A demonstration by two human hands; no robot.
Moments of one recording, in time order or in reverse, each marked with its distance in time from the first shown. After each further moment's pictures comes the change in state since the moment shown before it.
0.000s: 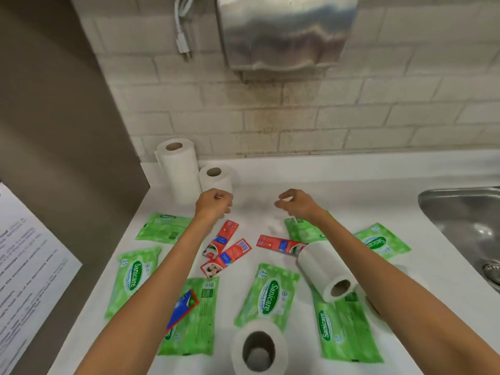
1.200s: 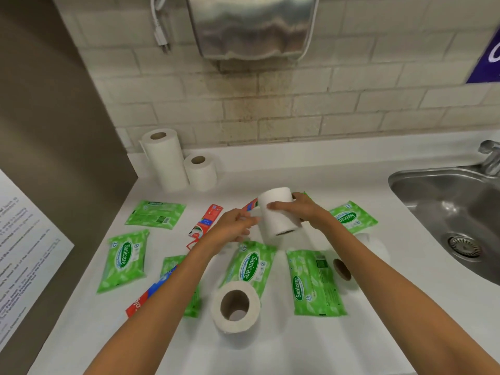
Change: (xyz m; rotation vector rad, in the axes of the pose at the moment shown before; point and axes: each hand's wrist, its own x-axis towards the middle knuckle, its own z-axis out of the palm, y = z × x) left_hand -0.095 -0.023 0.049 0.096 -0.452 -0.097; right_hand -0.069 0.047 -0.015 0.278 -0.001 0.112
